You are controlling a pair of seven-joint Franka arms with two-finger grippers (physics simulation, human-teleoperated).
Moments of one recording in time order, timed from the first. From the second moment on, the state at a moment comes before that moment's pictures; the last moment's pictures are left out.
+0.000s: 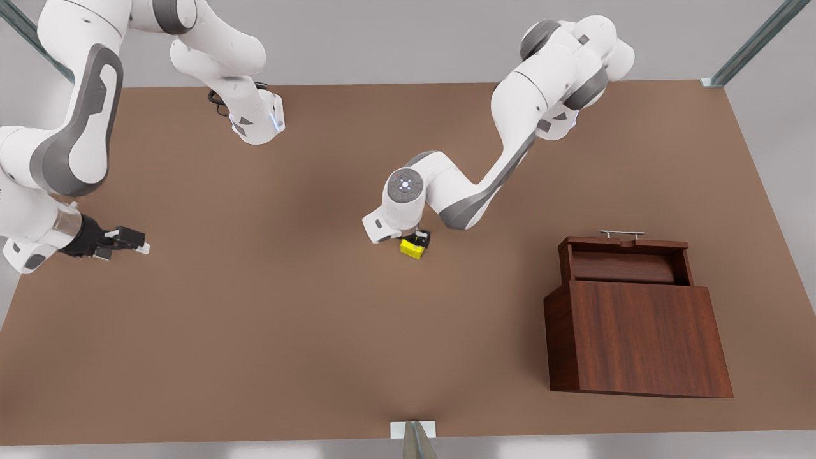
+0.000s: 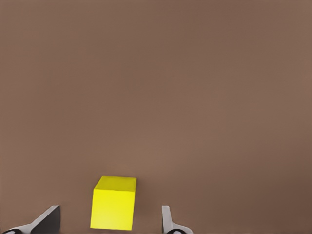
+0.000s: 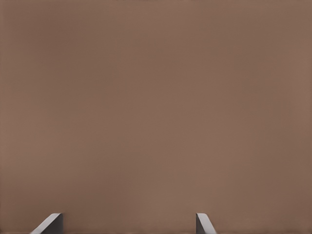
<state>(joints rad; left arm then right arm) -0.54 0.78 -0.39 -1.18 0.22 1.92 -0.55 0.03 0.21 -0.23 -1.51 0.17 1.65 -0.31</state>
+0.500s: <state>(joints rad) -0.53 0.78 -0.38 -1.32 0.24 1.94 -0.56 0.03 0.31 -0.22 -1.39 0.10 1.58 -0.18</state>
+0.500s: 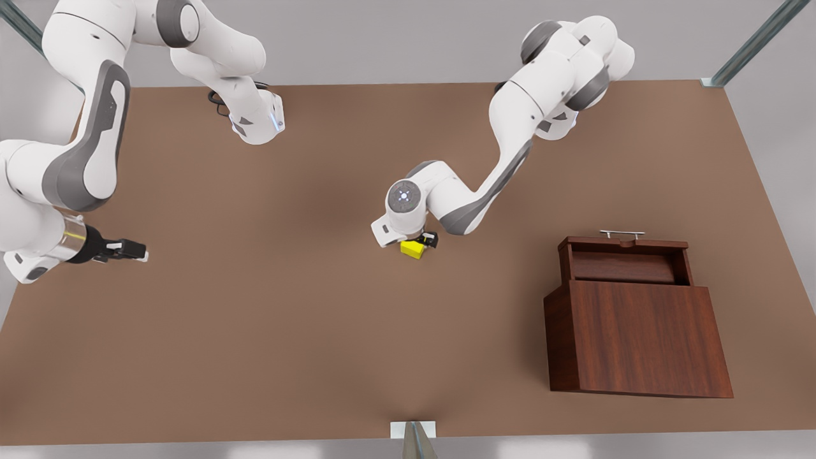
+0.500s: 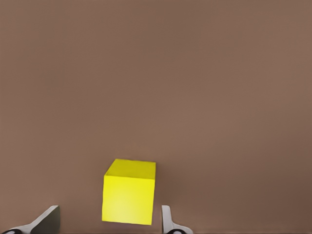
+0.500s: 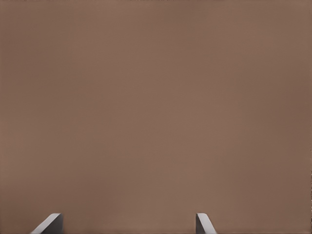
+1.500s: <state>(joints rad) -0.54 0.85 -0.36 -1.40 0.24 2.10 -0.56 0.02 0.31 -0.24 -1.39 0.07 1.56 -0.19</state>
